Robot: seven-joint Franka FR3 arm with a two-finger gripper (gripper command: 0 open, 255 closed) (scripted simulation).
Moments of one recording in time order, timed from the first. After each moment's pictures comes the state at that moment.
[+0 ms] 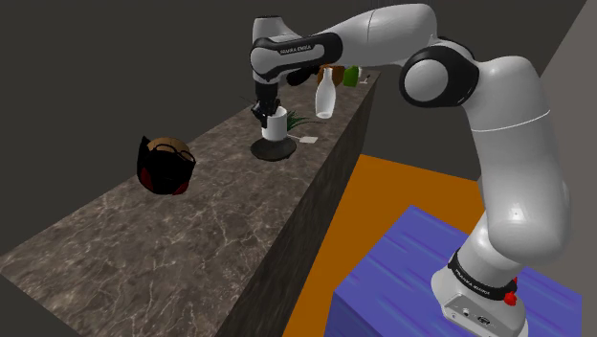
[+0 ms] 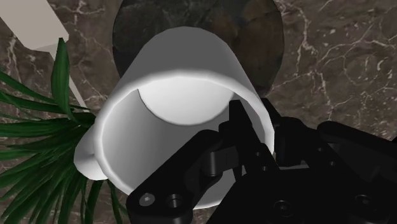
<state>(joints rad) 0.03 0.60 0.10 -1.22 -0.07 1.93 -0.06</state>
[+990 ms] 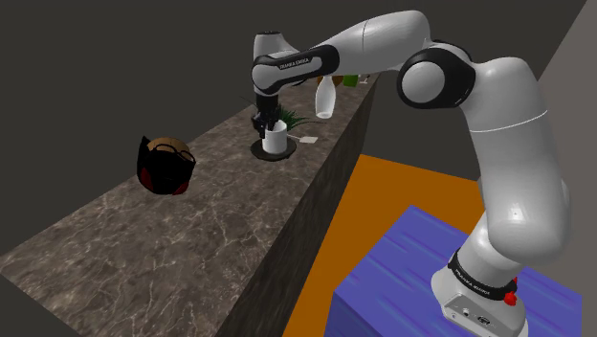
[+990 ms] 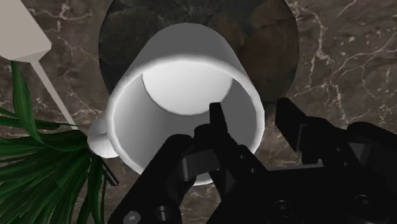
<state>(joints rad) 0.03 0.62 0.10 -1.30 -0.08 2.02 -0.06</state>
